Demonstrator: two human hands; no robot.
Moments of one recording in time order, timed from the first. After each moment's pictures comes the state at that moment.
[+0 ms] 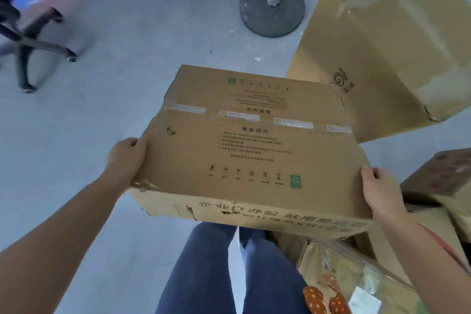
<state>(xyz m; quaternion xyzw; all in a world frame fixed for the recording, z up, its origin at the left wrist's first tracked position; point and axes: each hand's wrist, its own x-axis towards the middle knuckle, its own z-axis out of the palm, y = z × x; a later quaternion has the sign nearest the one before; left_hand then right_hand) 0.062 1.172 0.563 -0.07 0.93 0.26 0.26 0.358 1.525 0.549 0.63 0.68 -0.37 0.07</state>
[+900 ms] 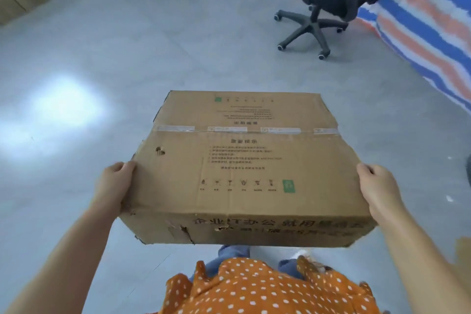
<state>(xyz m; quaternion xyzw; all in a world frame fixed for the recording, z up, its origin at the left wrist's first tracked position) 0.314 0.603 0.677 -0.59 0.70 0.40 0.01 0.116 1.014 0.655 0.17 0.91 -0.34 0.17</state>
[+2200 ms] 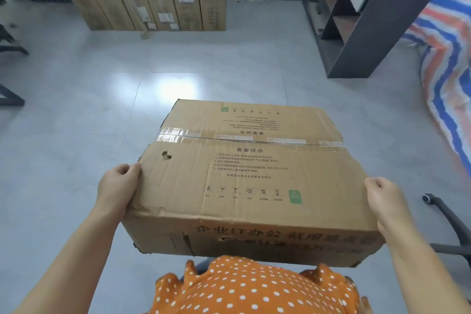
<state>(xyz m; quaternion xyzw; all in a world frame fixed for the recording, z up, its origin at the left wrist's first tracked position) 0.146 0.118 0.690 -0.75 0.48 0.39 -0.24 -0.282 0.301 0.683 -0.18 0.90 -0.32 0.24</state>
